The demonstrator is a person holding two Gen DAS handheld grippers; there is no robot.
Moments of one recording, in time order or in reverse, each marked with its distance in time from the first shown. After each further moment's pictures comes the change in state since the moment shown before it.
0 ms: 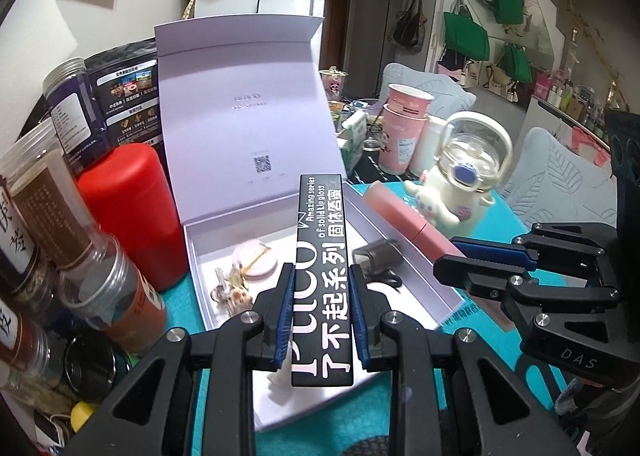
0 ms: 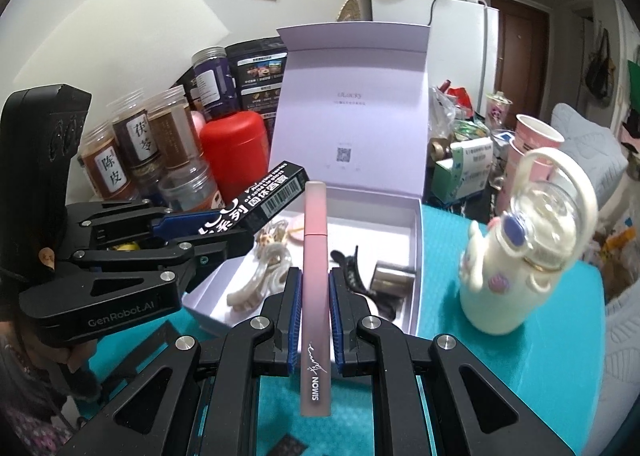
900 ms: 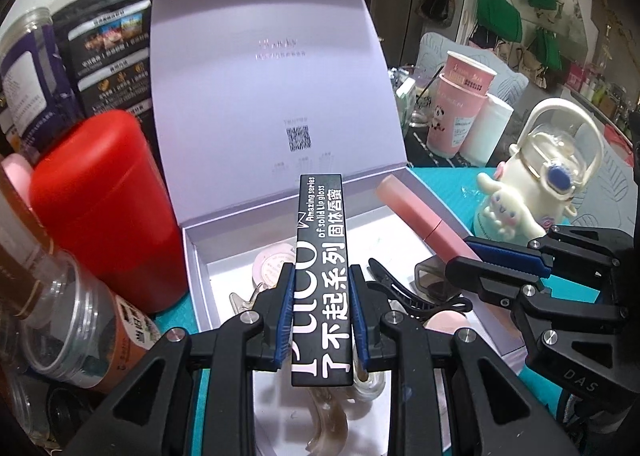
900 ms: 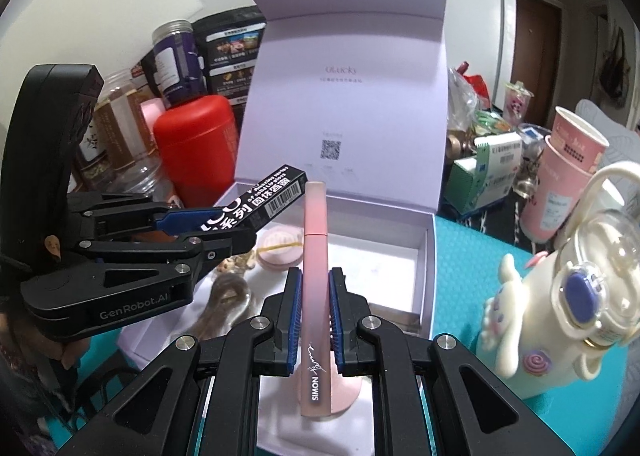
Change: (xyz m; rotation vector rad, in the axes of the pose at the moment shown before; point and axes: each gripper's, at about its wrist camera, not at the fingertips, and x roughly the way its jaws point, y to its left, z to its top) left arm 0.090 0.035 0.018 -0.041 0.131 0.052; right arm 0.087 -0.031 0.022 -0.008 0.049 0.012
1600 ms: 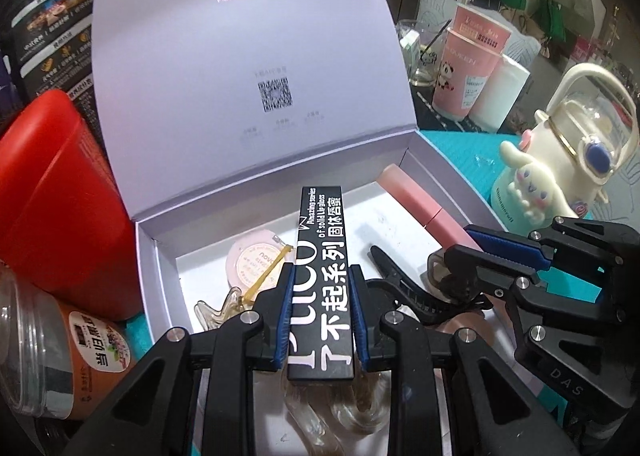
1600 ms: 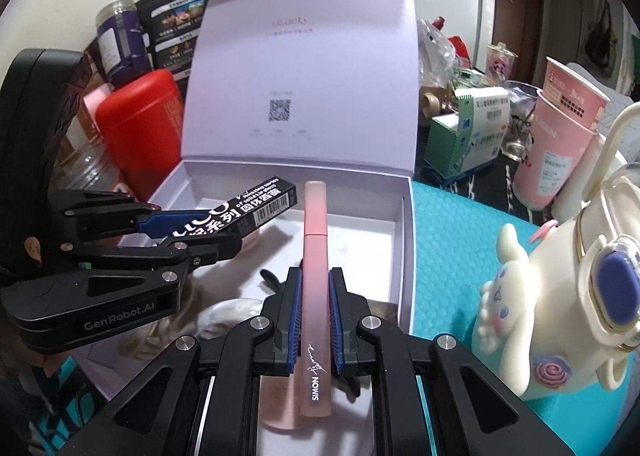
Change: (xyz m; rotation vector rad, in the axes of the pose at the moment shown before) left arm 0.058 -0.013 0.015 0.028 0.152 -0.009; right arm 0.038 -0.027 -0.006 0.067 0.096 -0.062
